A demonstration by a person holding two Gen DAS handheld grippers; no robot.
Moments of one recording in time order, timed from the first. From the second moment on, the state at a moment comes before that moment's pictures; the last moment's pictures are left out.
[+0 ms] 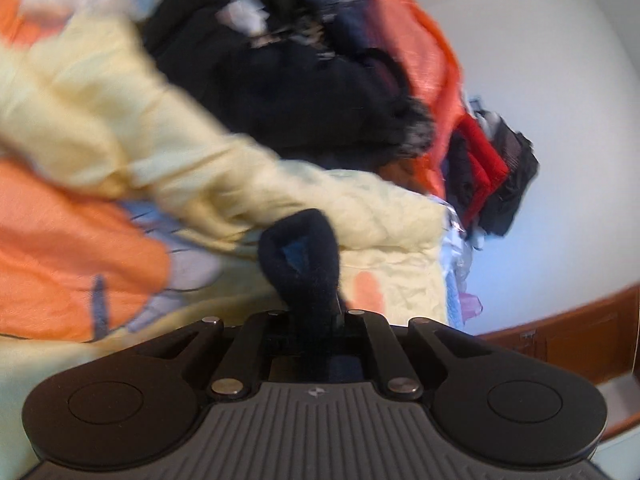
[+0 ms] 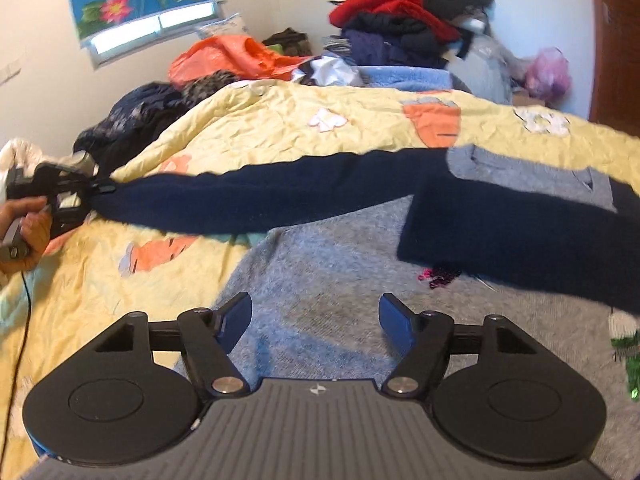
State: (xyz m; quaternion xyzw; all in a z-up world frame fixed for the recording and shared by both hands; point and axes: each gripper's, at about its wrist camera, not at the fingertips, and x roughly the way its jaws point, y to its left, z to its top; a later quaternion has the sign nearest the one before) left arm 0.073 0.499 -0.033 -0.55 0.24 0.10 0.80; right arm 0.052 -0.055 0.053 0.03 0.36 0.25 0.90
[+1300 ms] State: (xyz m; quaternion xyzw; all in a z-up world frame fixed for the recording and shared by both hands) left arm 0.122 0.347 -0.017 -0.48 0.30 -0.08 0.82; right arm 0.213 -0.058 0.018 0.33 0.45 0.33 0.76
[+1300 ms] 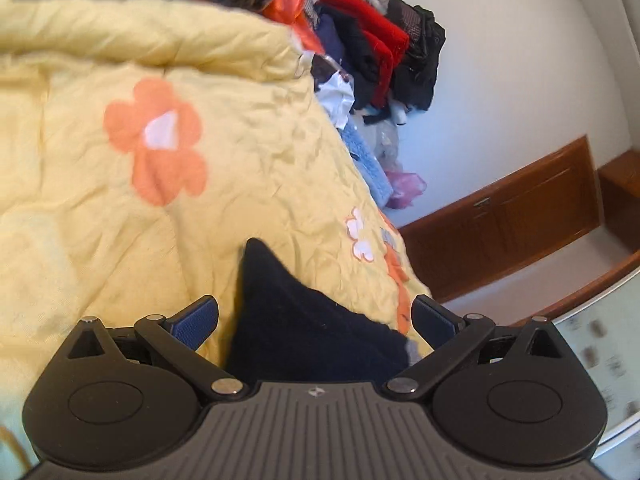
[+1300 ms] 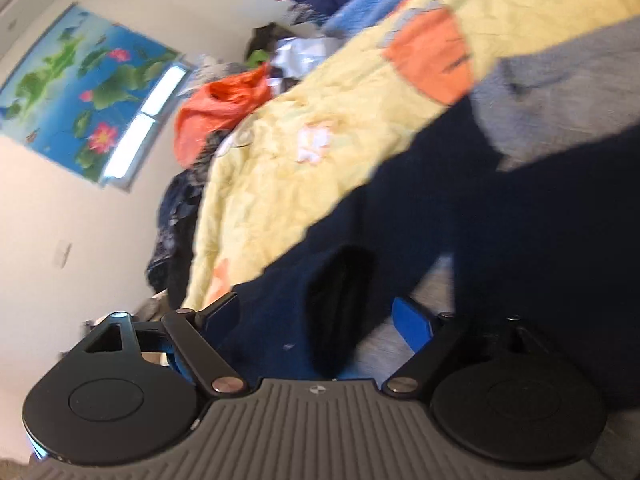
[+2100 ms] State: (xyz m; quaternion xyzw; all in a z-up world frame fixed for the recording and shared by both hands) left arm 0.142 0.328 0.001 -0.48 0.33 -0.14 0.80; right arm 0.196 -0.021 0.091 0.28 0.42 0.31 0.81
